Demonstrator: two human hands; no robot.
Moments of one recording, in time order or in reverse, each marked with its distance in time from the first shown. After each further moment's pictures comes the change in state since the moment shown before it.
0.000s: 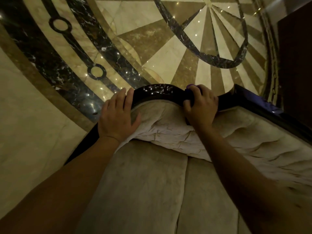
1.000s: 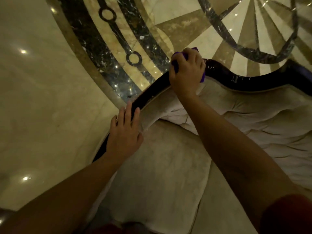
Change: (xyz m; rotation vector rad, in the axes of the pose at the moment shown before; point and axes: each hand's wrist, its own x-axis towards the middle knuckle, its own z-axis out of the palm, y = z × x) left_hand -0.191 -0.063 -0.046 0.141 -0.329 -0.104; right_hand -0.033 -0.183 0.028 0.293 0.125 -0.174
